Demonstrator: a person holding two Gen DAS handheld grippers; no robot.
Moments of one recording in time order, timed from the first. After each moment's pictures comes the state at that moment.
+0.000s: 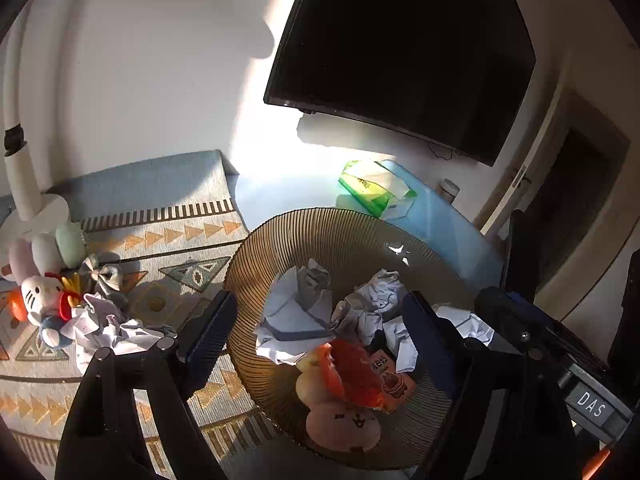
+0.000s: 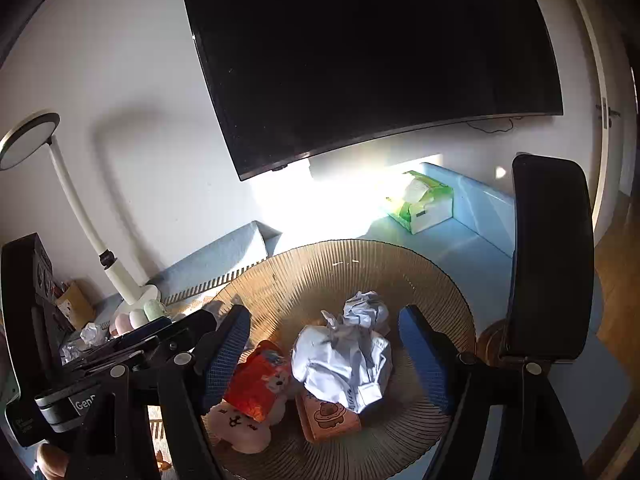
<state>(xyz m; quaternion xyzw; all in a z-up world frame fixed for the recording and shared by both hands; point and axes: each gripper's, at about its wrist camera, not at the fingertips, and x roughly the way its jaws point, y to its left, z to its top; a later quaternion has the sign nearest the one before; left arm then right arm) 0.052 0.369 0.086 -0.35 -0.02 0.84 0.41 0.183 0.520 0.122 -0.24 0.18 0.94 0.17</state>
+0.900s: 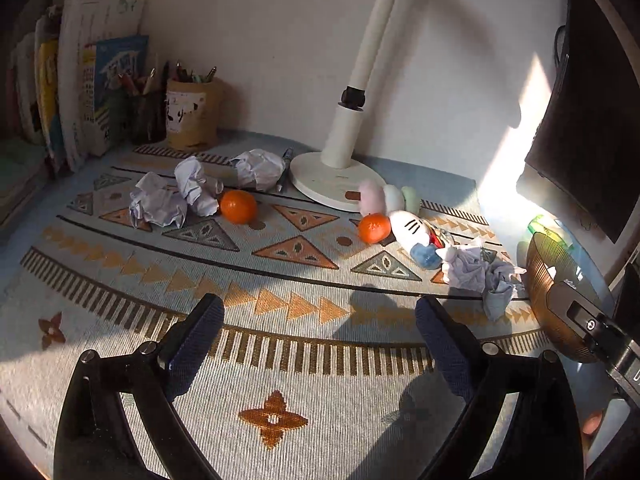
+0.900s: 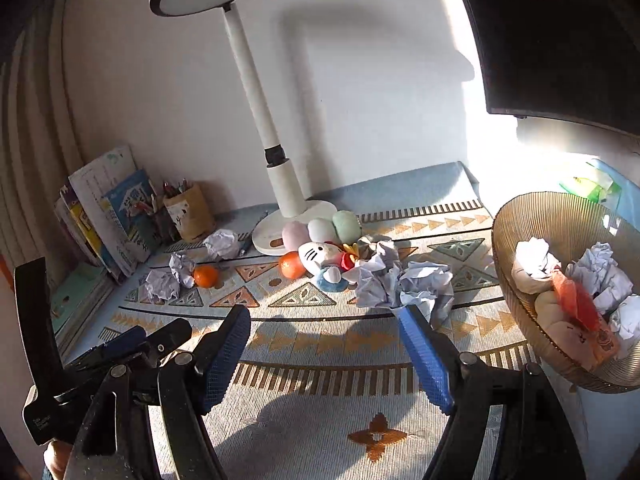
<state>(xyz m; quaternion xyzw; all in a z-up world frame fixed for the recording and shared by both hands) 0.047 0.066 0.046 -0.34 -0.08 0.93 0.13 0.110 0.281 0.088 -0.29 0.11 0.95 -0.03</state>
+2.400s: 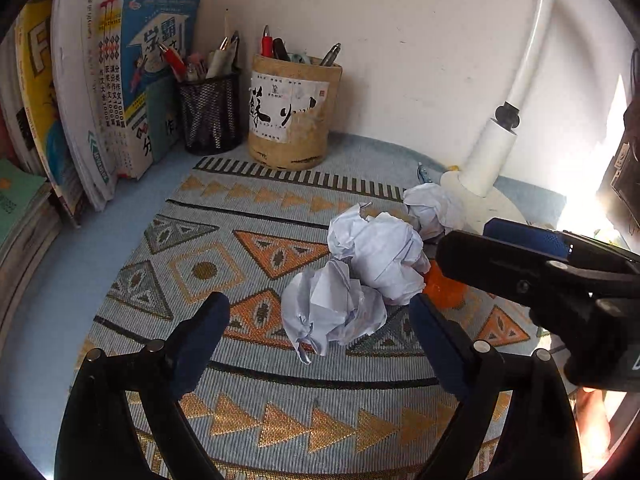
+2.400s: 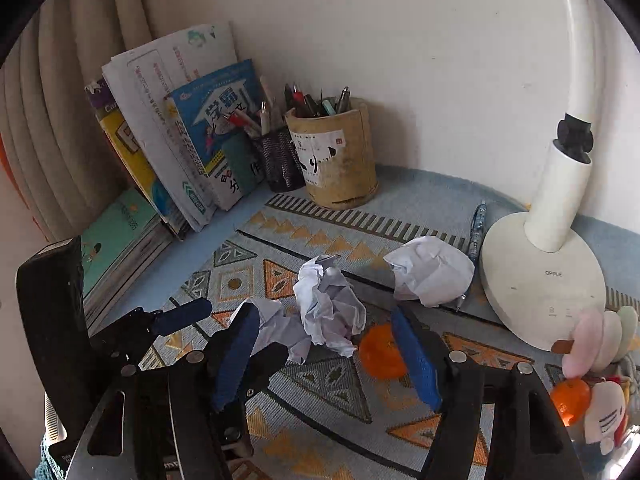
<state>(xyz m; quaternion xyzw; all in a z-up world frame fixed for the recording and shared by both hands) -0.099 -0.062 0.017 -0.38 -0.04 0.92 0.10 -0.117 0.069 0.065 -0.39 0.02 0.89 -0.24</state>
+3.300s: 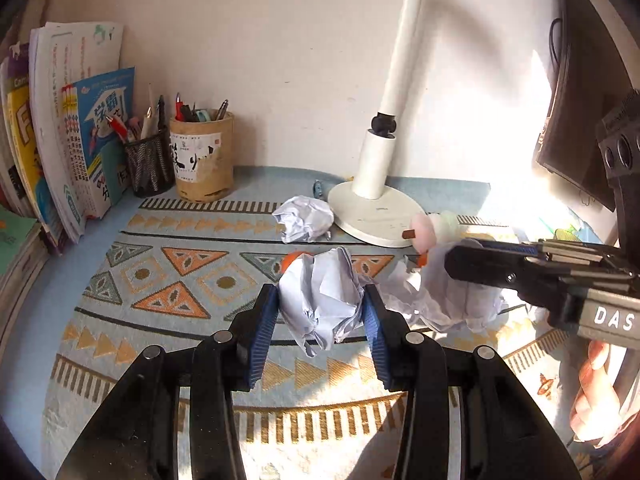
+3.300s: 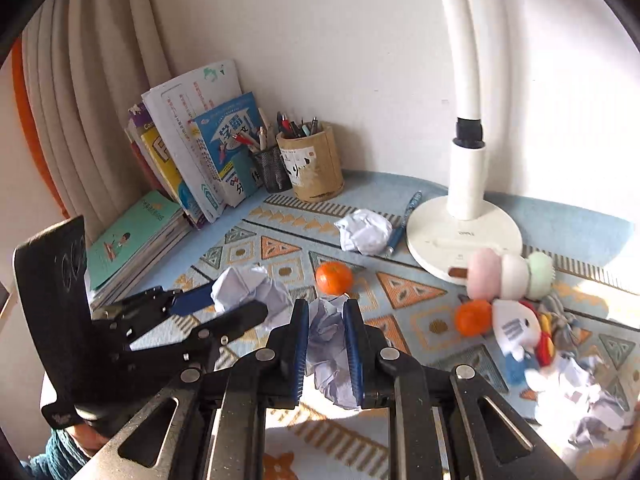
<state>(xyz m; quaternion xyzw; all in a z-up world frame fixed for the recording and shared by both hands) -0.001 0.010 0.063 -0.33 -0.02 0.93 0.18 0.002 0.173 0.105 -0.36 0.02 0.90 -0.23</state>
